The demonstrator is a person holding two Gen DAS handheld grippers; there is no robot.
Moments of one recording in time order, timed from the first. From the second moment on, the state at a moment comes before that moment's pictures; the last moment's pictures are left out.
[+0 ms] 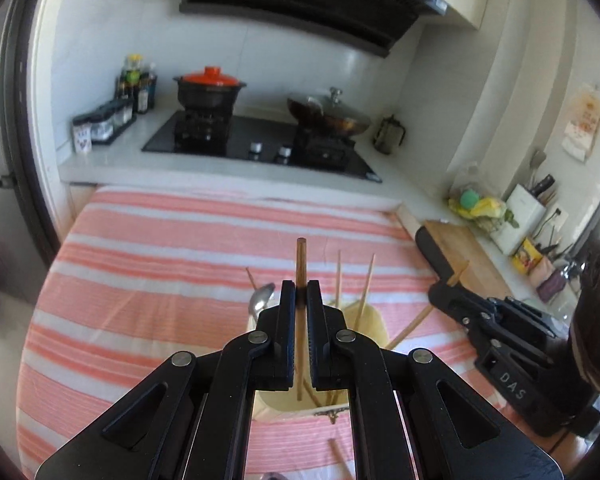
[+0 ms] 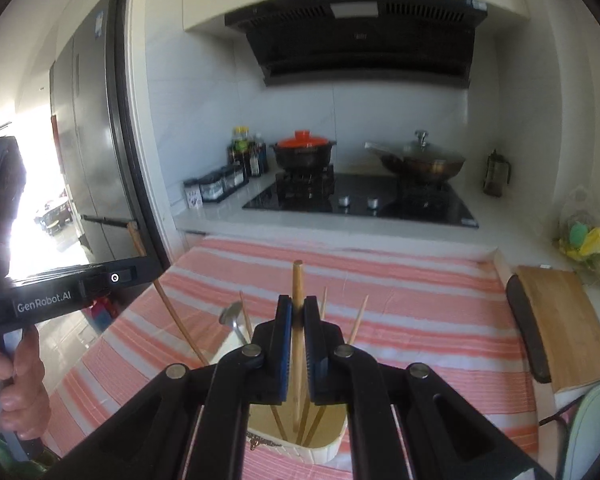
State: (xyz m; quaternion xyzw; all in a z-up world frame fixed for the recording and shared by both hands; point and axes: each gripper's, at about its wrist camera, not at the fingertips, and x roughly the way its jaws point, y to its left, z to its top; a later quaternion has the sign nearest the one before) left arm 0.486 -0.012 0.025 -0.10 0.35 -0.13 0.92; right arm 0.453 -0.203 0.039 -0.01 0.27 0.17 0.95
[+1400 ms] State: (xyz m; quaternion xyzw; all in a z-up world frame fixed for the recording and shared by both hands) left arm 0.290 0.030 -0.195 0.00 0.45 -0.01 0.89; right arm 0.252 -0.341 -0.192 0.00 0.41 0.03 0.91
